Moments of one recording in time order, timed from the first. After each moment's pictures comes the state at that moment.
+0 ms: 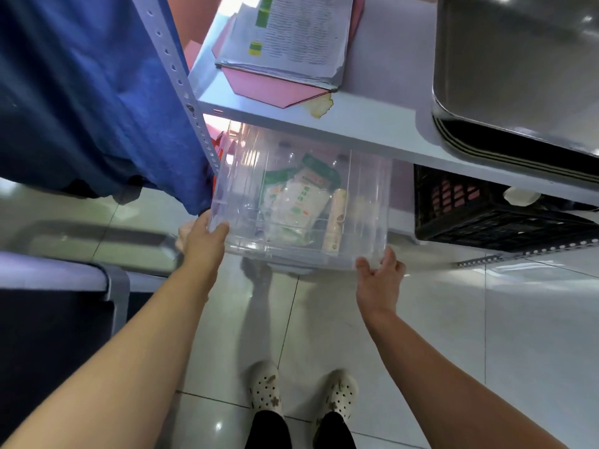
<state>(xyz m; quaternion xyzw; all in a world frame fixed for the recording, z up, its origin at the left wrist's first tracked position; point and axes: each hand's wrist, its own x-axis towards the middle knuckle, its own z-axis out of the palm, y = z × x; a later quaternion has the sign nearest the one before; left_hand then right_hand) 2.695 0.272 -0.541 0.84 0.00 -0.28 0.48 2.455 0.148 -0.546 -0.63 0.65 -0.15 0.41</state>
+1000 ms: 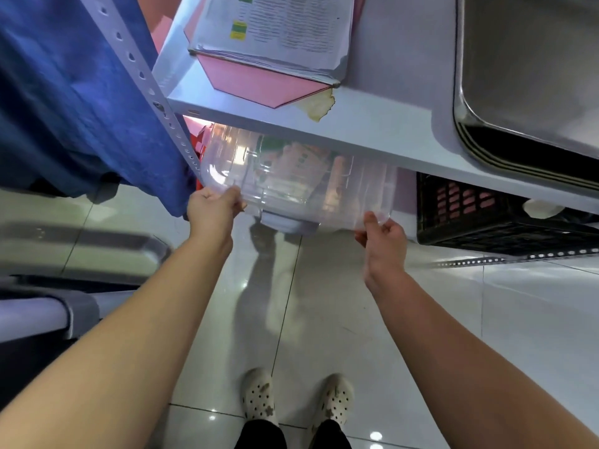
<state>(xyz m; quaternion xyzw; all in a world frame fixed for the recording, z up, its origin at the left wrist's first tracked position) 2.730 0.176 -0.550 0.70 0.09 -0.31 0.63 2.528 0.061 -0.560 -0.42 0.65 -0.30 0.56</state>
